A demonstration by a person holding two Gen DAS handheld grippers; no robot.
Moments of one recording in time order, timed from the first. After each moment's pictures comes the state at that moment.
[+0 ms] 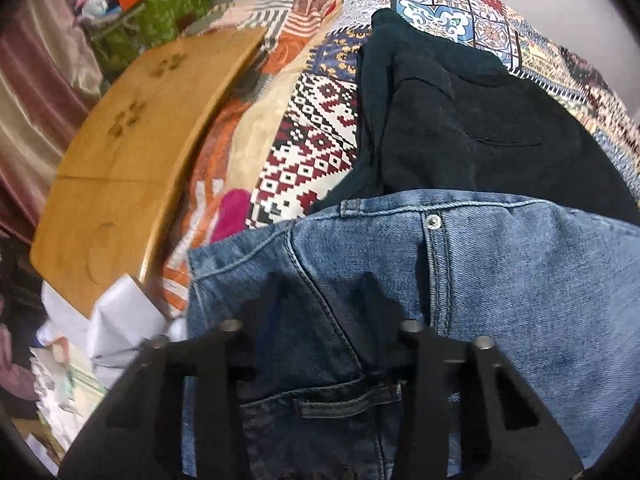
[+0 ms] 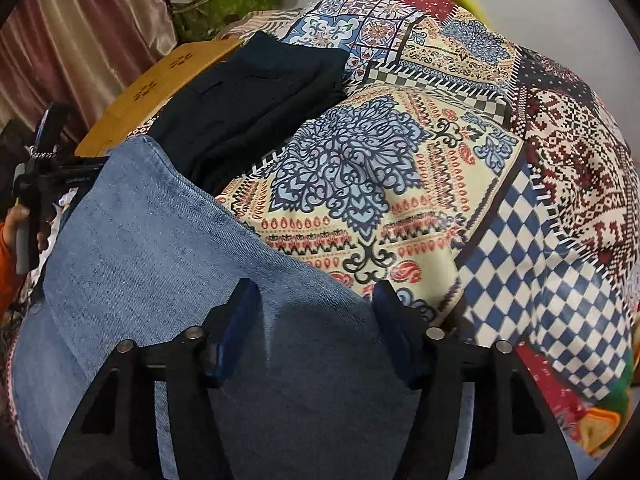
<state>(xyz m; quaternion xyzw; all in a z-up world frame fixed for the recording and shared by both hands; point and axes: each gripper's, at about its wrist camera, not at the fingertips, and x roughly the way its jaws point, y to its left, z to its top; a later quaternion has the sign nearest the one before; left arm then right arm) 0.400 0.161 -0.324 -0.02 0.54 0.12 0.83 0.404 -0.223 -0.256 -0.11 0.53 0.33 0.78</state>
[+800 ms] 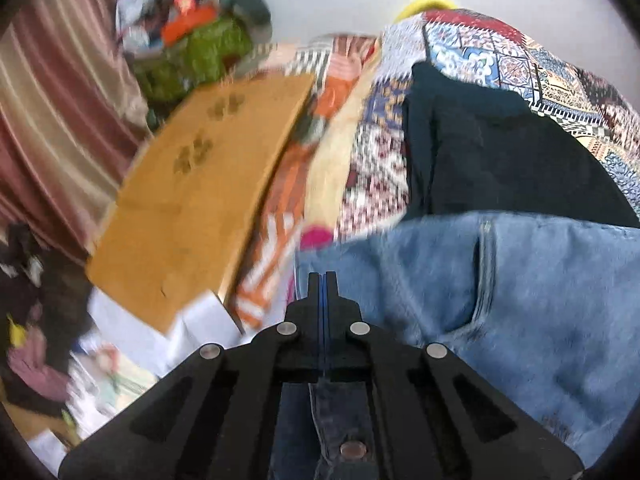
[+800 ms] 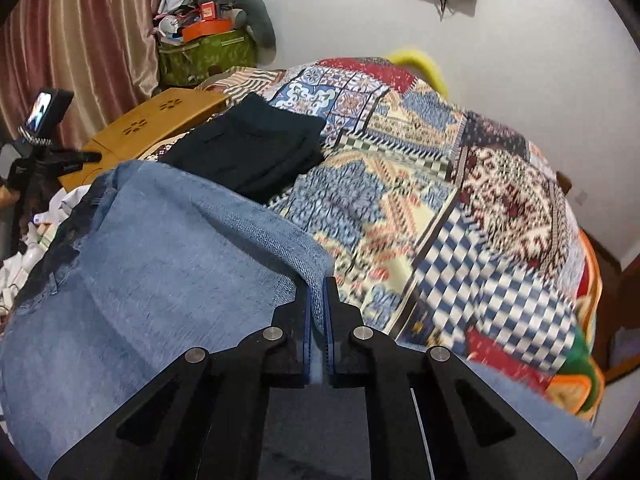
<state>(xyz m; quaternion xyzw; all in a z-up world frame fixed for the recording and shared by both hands) 0.372 0.190 -0.285 -0.02 0.50 0.16 0.85 0.343 -0.233 -0.211 -0.13 0.42 0.27 0.86</state>
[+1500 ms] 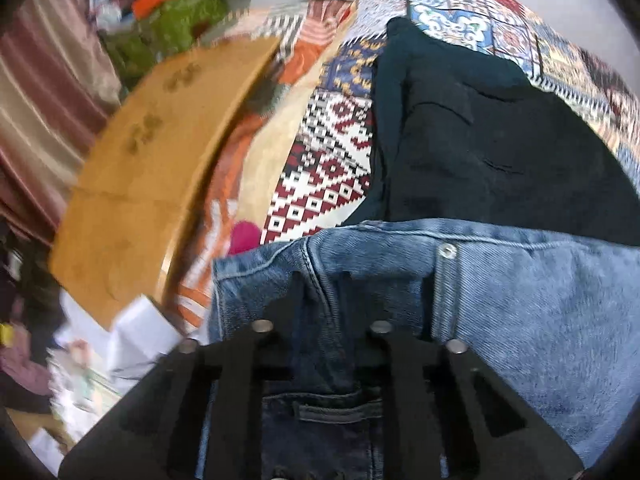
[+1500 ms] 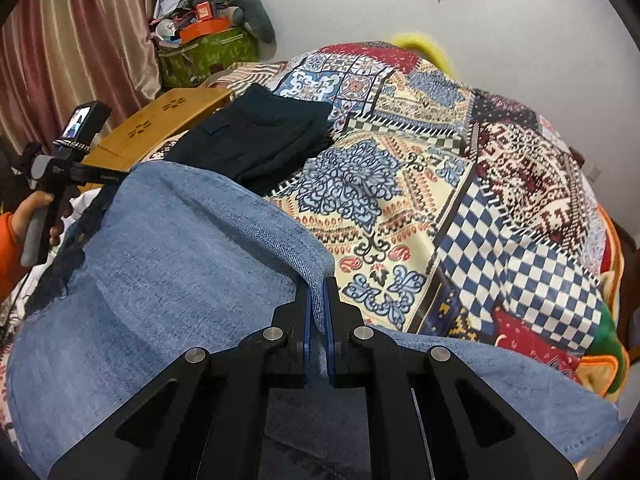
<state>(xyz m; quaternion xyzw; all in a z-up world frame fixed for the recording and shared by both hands) 0.418 0.149 -0.316 0.00 0.54 0.15 0.83 0.339 -0.230 -0.225 -0.11 0.43 0.27 0.85</state>
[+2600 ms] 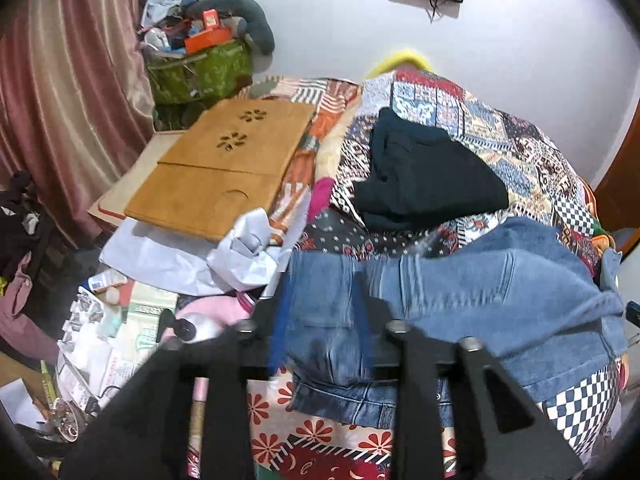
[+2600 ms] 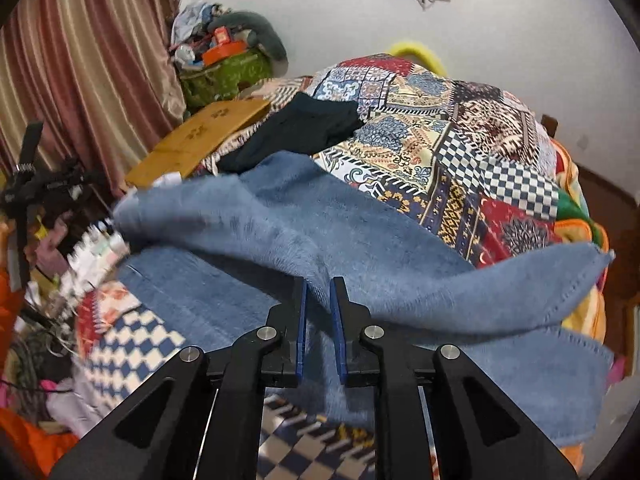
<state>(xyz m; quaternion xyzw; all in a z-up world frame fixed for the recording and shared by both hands) 0.142 0.166 -0.163 -0.06 0.42 0.12 0.90 0.152 -0.279 -0.163 -0.03 0.44 0.28 0.85</state>
